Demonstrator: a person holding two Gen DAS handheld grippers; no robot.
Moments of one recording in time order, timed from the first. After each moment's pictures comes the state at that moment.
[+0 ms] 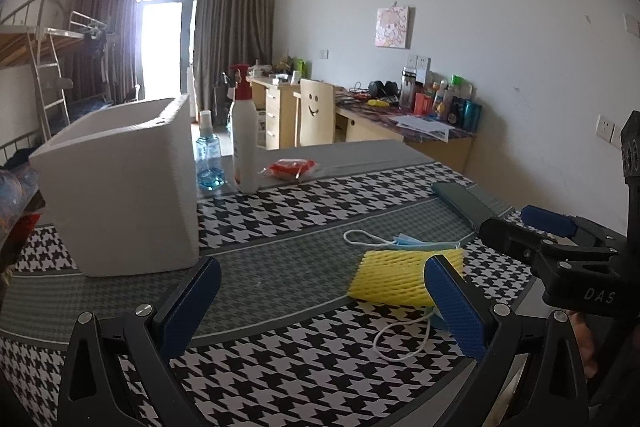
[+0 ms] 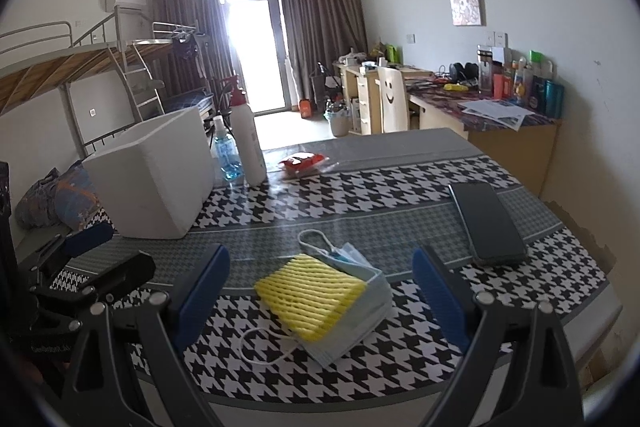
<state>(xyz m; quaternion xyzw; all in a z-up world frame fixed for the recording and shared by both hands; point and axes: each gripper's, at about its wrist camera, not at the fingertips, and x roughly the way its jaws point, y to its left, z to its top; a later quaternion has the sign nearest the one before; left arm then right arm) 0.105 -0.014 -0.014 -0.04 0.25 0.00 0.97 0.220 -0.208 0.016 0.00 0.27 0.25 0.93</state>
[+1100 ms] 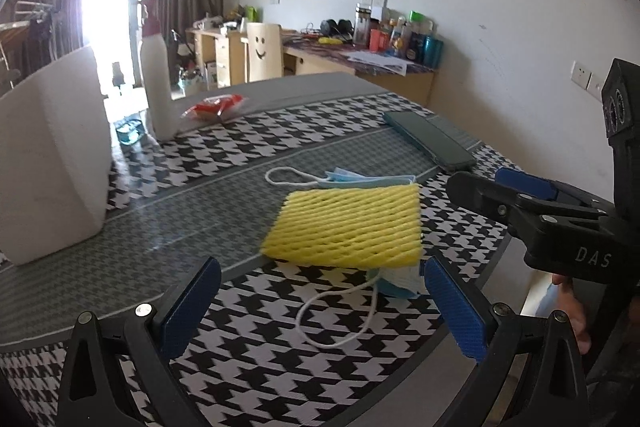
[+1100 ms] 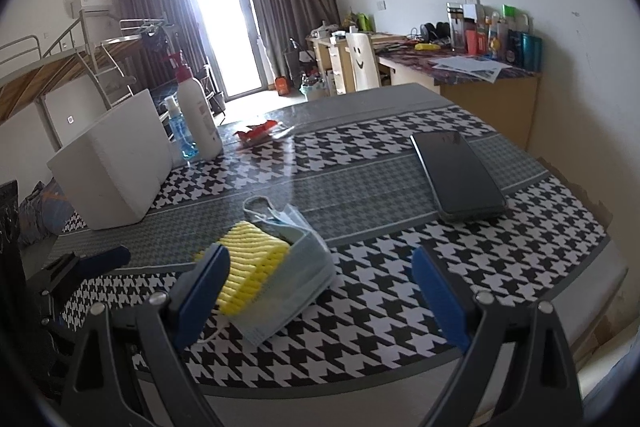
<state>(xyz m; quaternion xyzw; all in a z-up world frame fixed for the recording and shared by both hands) 0.148 -0.069 -0.059 -0.02 0.34 -0.09 0.93 0.249 -0.247 -0.022 0.03 0.33 0.22 0.92</state>
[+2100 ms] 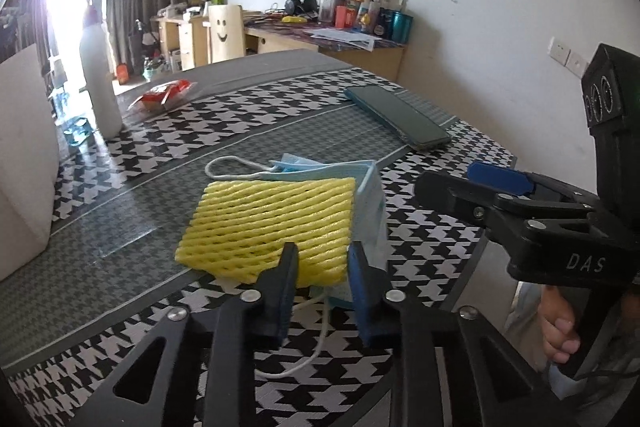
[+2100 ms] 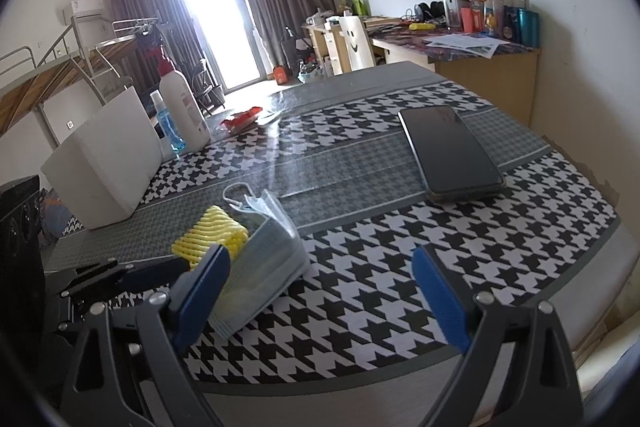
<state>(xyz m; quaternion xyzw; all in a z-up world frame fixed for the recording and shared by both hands) 0.171 -0.094 -0.075 -0.01 0.38 -0.14 0.92 0.264 -0.265 -0.040 0.05 0.35 0.23 0.91</state>
